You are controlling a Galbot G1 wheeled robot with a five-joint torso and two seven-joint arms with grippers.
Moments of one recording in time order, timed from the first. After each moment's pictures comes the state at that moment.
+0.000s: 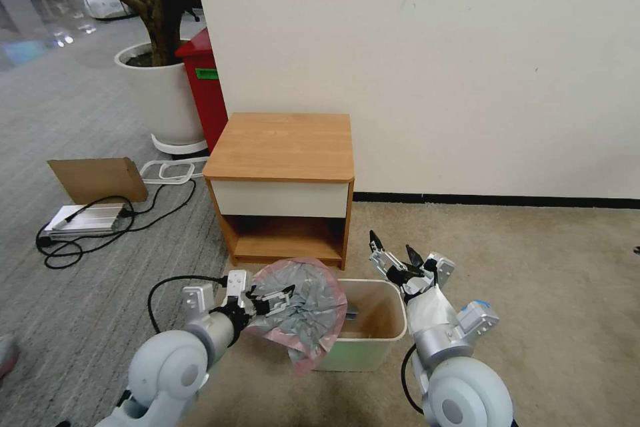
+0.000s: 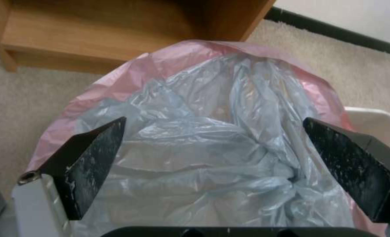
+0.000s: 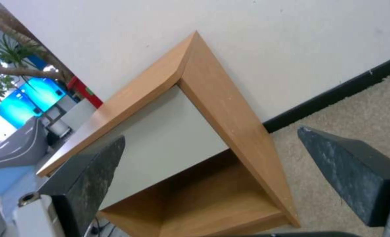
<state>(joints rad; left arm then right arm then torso) 1.42 -1.20 -0.41 -2.13 -0.81 0.74 -0.20 -1.51 1.31 0.23 2.20 0.70 -0.07 0.33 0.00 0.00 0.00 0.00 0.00</state>
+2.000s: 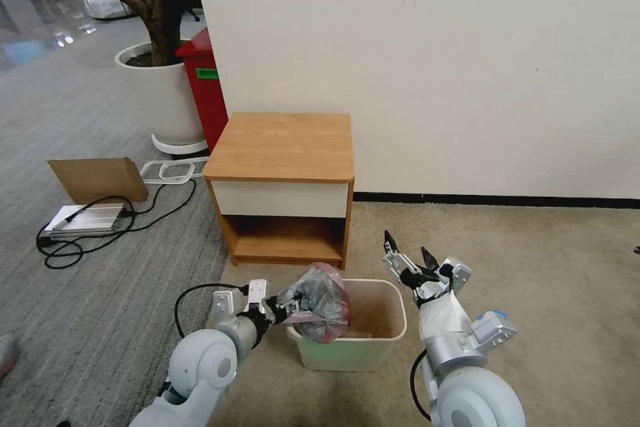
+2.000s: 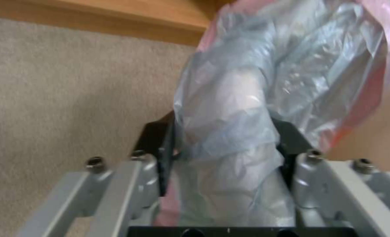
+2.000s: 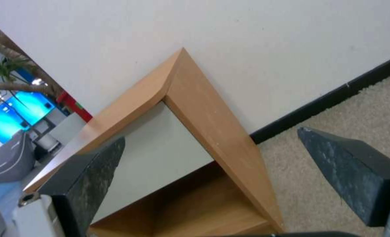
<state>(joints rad) 1.39 -1.27 -0.31 -1.99 -0.71 0.74 -0.18 -1.57 1.32 0.26 2.23 0.67 -0.03 0.33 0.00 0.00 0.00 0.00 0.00</state>
